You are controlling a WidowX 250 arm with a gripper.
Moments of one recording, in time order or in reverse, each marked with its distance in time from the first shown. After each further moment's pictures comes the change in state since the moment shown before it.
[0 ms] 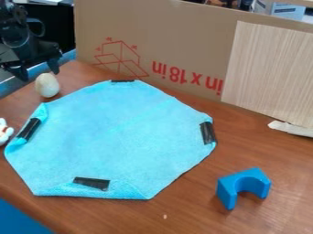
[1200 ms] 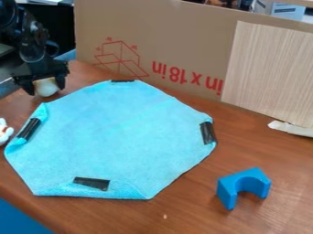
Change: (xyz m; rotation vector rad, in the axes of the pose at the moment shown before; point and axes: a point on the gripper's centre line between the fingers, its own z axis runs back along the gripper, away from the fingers) arm -0.009 0.006 -0.049 0.122 0.062 0.023
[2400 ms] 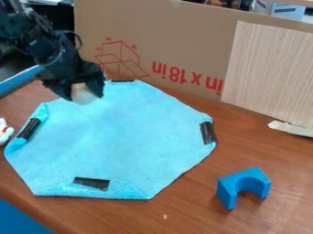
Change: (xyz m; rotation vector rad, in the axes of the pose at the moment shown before) arm -0.092 -0.065 0.112 -0.392 0.044 -0.328
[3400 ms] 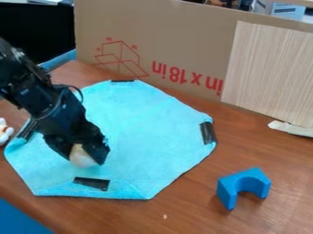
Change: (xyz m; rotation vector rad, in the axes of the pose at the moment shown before) arm -0.101 -0.022 0.012 -0.125 0.254 -0.198
